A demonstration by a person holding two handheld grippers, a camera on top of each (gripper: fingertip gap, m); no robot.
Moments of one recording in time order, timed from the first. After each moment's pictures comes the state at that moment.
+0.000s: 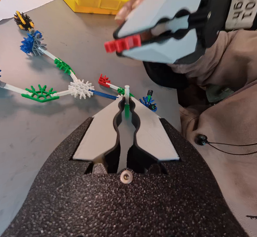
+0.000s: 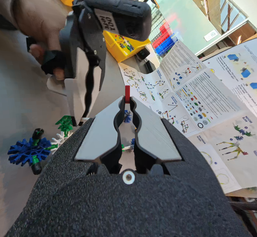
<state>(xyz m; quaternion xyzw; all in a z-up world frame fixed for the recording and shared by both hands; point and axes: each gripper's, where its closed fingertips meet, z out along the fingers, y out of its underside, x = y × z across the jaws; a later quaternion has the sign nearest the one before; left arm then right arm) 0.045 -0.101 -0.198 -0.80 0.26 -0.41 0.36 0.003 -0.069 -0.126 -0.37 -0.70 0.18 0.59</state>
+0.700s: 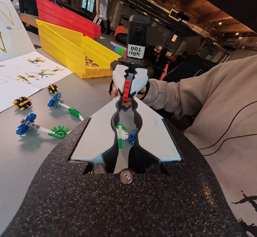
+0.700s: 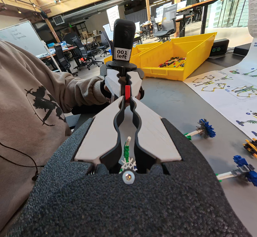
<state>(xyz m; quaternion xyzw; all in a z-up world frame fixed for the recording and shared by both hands) 0.008 -0.098 -0.124 -0.67 0.24 -0.47 0.52 -0.002 -0.096 -0.121 -0.47 -0.55 0.62 0.31</state>
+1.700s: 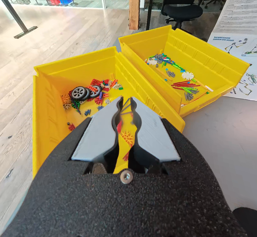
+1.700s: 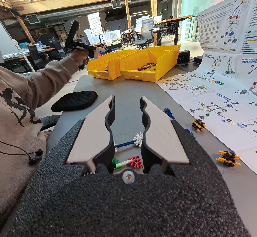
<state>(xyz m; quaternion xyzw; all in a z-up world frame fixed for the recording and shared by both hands) -0.443 -0.289 -0.116 -0.78 -0.27 0.19 0.53 0.037 -0.044 -0.120 -0.49 -0.53 0.58 0.38</state>
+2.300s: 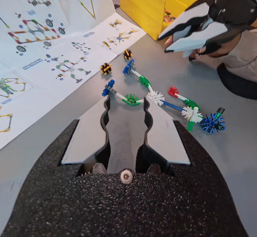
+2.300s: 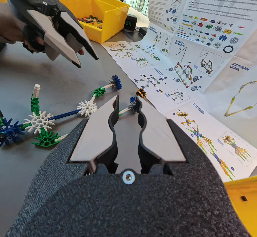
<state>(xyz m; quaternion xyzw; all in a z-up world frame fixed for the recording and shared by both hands) -0.057 -0.039 -0.192 -0.82 0.21 -0.19 0.49 0.045 0.023 -0.172 -0.55 -0.58 0.32 0.50</state>
